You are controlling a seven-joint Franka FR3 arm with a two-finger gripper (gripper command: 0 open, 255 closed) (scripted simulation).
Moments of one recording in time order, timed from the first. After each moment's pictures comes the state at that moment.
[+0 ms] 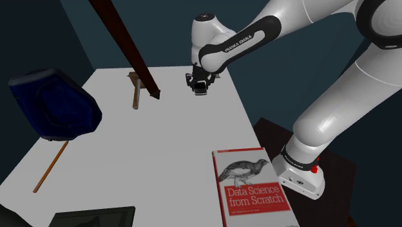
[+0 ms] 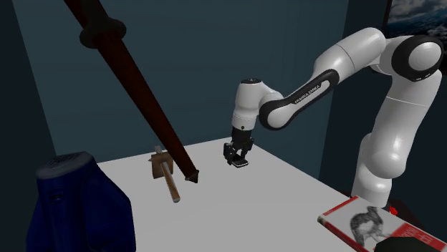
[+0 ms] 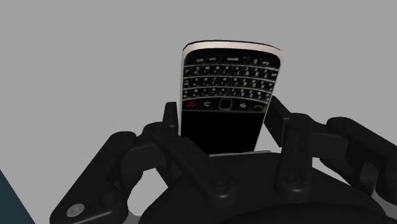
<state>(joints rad) -0.24 -0.16 0.37 -2.36 -0.13 2.36 0.84</state>
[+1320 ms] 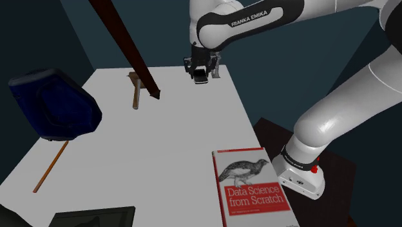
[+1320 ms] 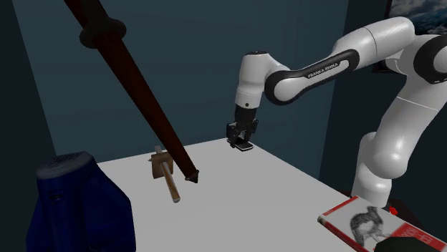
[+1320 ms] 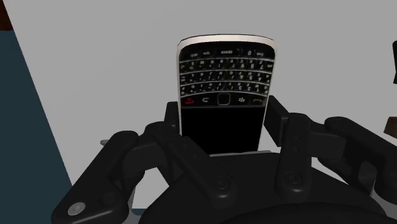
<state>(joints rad) -0.20 -0.30 0.37 -2.25 -0.06 2.12 0.81</state>
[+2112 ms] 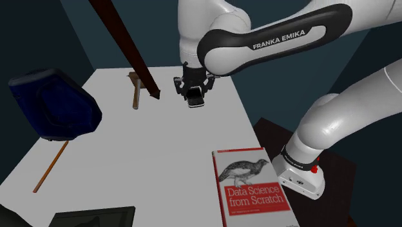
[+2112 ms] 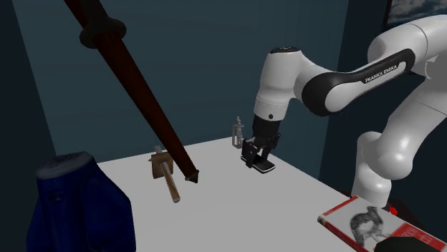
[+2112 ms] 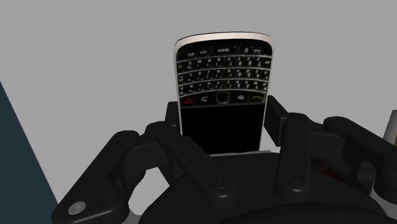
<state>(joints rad) -0.07 -0.45 0.54 -2.33 0.04 2.04 1.05</state>
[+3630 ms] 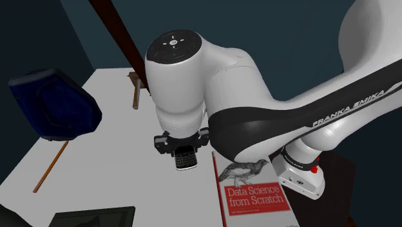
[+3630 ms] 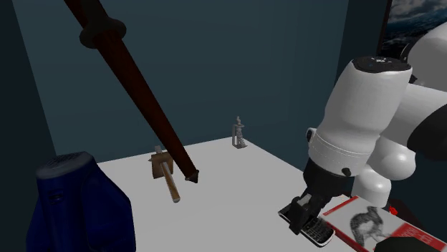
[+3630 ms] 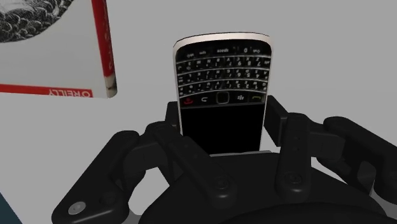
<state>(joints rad) 0.02 -0.38 0.93 -2.24 0.10 2.00 1.50</state>
